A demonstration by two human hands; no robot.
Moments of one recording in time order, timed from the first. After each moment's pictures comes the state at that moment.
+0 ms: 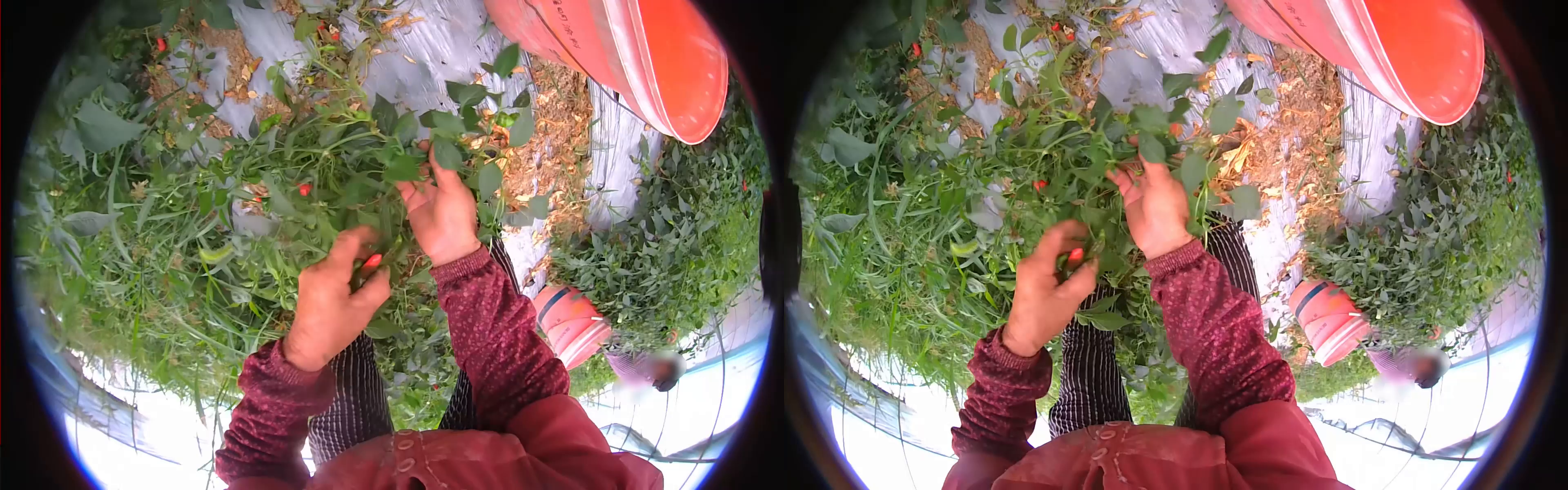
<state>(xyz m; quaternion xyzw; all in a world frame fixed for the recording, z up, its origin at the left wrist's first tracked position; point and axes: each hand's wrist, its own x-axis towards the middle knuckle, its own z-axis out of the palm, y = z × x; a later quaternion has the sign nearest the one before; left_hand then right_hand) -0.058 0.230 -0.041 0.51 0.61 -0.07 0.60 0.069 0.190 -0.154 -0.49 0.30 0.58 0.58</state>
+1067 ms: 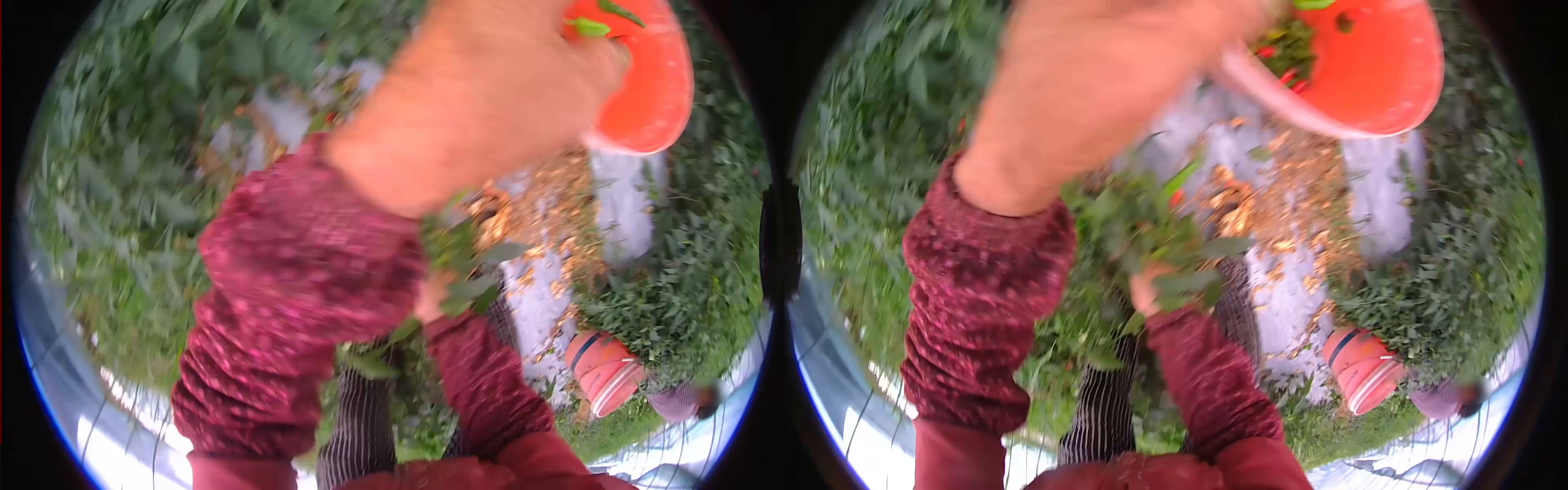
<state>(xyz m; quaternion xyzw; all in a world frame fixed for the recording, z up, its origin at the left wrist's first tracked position) 0.160 0.410 -0.019 0.63 0.10 0.25 0.73 0.031 0.108 -0.238 -0.48 0.19 0.49 0.70</state>
